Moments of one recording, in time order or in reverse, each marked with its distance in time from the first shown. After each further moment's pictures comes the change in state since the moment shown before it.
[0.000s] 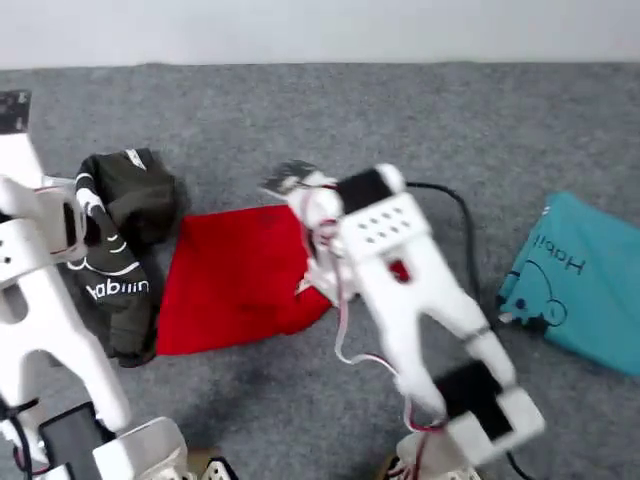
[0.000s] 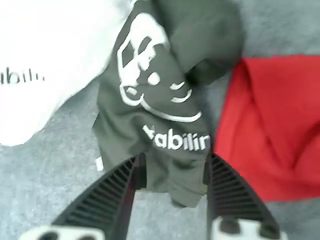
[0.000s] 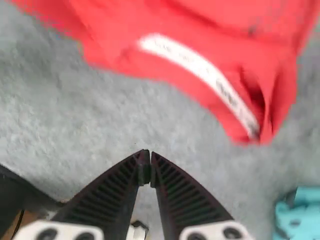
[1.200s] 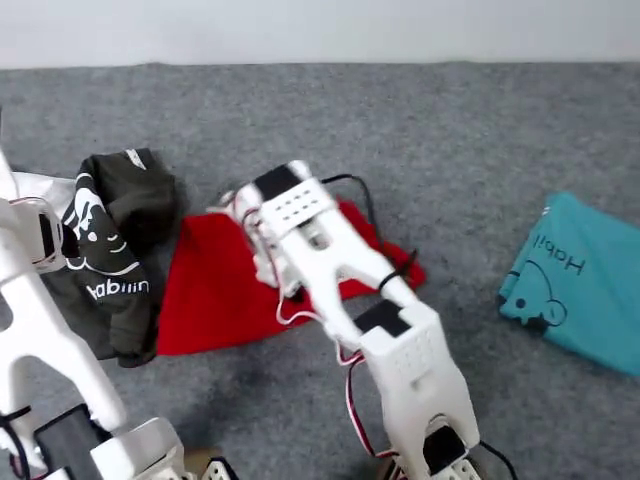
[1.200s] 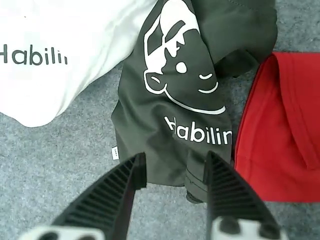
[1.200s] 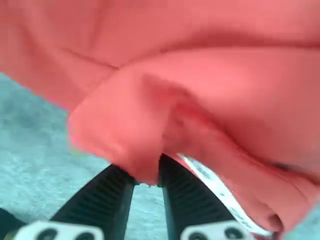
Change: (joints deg) left arm -4.4 -0.1 0.4 -0.1 -0.9; right arm -2.6 32.4 -25.2 0.1 2.5
